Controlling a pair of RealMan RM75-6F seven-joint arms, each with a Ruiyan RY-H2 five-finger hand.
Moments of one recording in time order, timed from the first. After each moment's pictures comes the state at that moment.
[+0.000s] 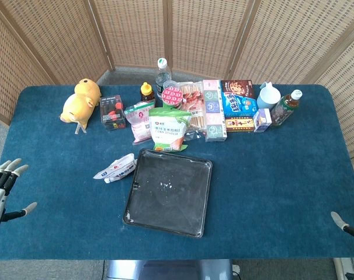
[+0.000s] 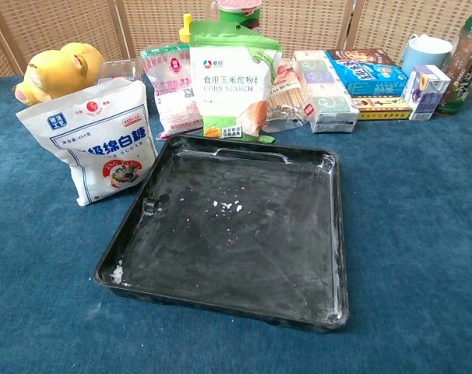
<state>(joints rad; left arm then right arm) -0.10 -1.15 0.00 -1.46 1.60 1.55 -0.24 -0.08 -0.99 0.10 -1.75 -1.56 1.73 0.06</state>
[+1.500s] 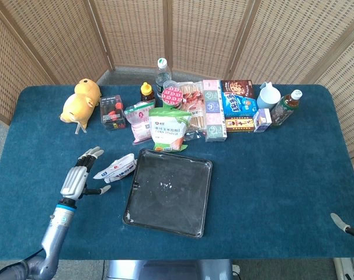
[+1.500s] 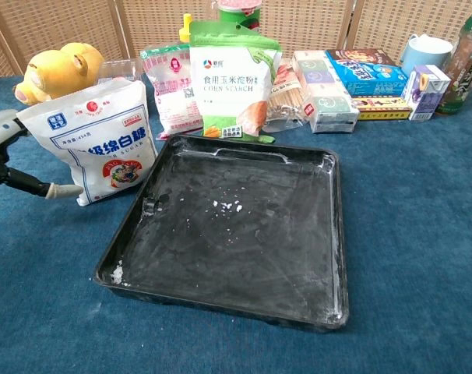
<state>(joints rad) -0.38 -1.68 -0.14 -1.25 1.43 1.24 -0.26 -0.08 -0.94 0.09 -1.75 -1.56 1.70 0.24</state>
